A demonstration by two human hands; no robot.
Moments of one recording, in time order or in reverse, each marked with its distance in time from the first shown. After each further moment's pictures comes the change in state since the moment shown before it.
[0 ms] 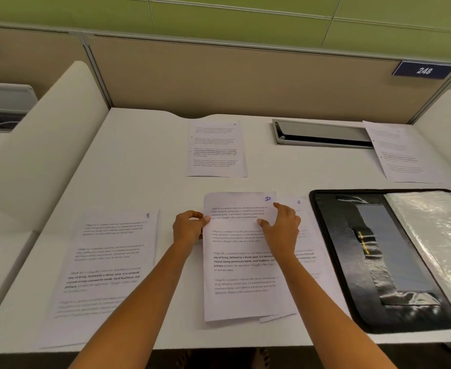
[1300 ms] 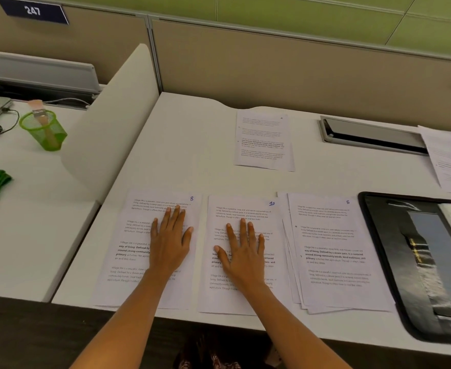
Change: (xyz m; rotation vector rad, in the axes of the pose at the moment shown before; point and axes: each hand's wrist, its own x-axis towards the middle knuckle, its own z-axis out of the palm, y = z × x) left_hand 0.001 -0.109 -0.168 1.009 0.284 0.609; right_hand -0.144 -0.060 0.142 -0.420 -0.199 -0.505
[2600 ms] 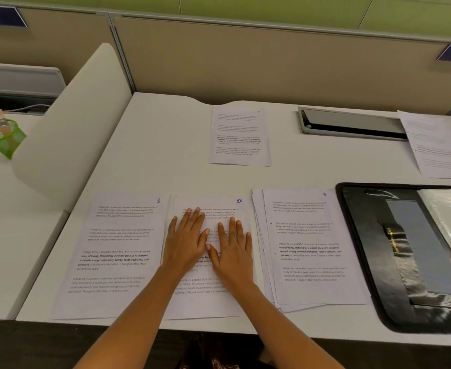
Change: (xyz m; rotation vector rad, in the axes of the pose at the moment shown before) left_hand 0.010 0.093 0.025 0.055 -0.097 0.203; right_hand 0.003 0.036 -0.010 0.110 -0.039 0.019
